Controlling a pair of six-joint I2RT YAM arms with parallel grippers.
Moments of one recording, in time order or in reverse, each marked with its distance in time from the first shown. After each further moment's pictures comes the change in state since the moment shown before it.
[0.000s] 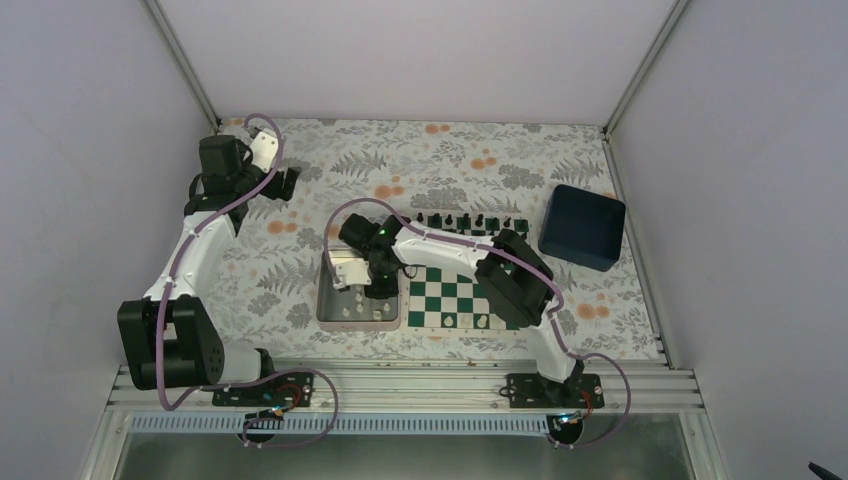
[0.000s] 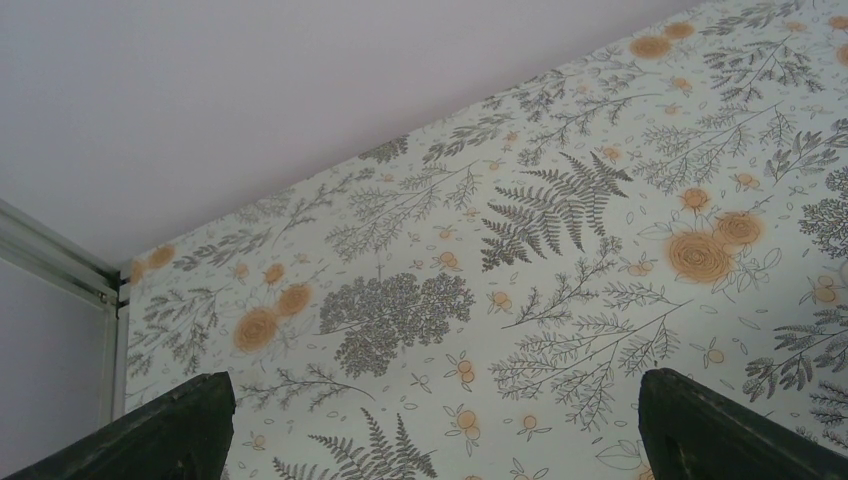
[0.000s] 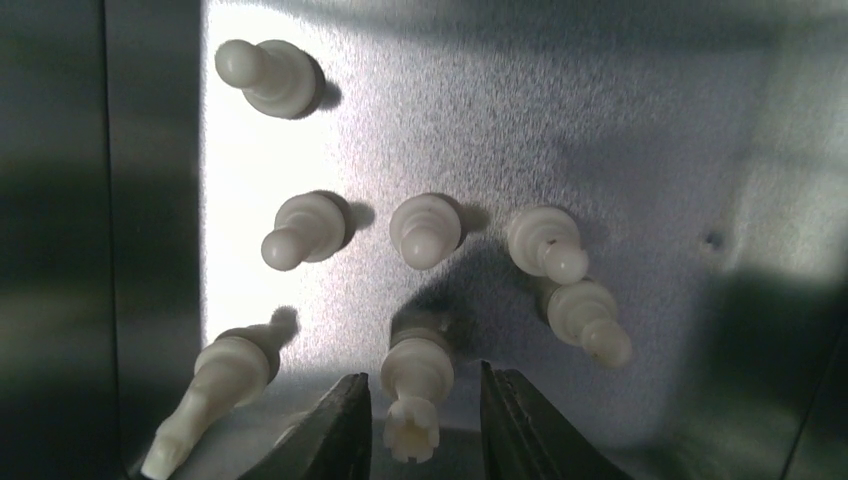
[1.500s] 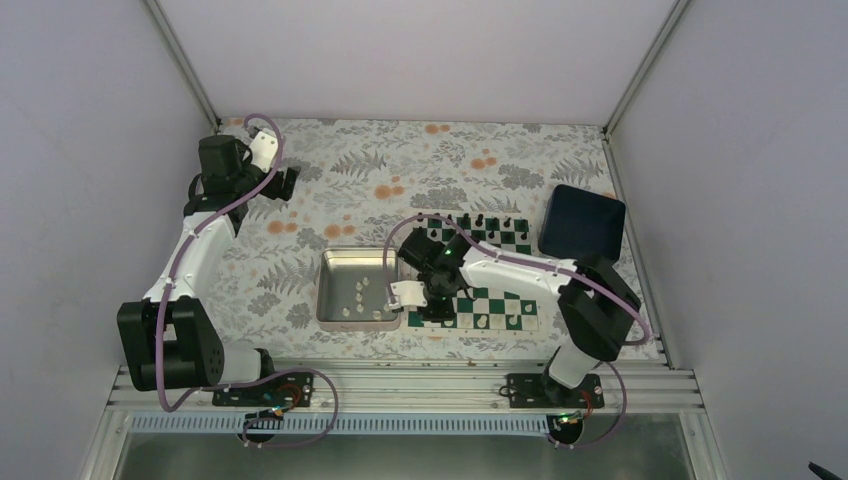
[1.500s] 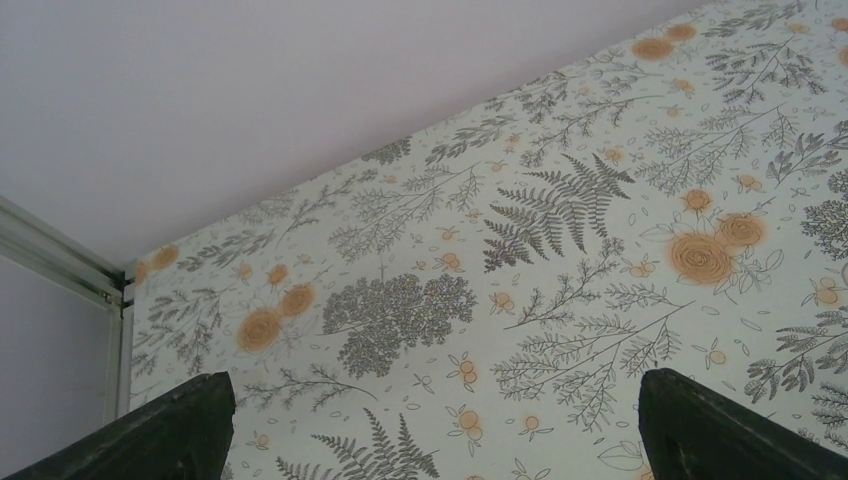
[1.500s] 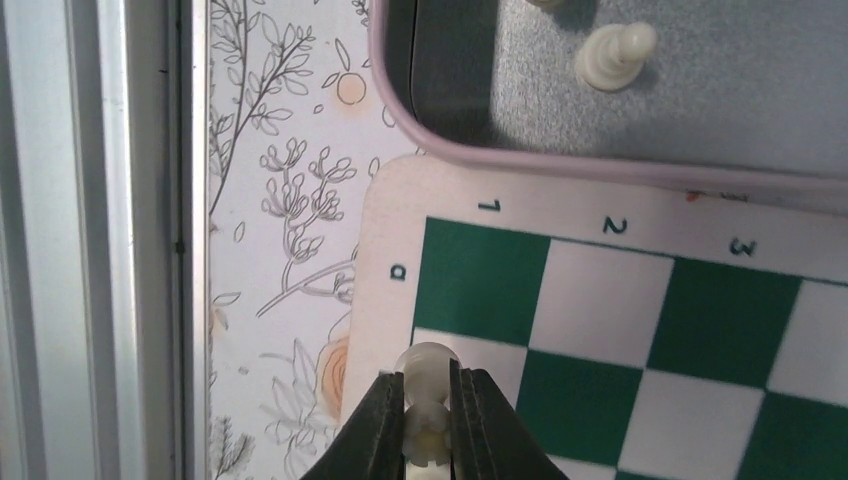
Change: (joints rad) left arm 0.000 -0.006 0.000 0.000 -0.003 0.000; right arm -0.051 -0.488 -0.538 0.026 -0.061 0.000
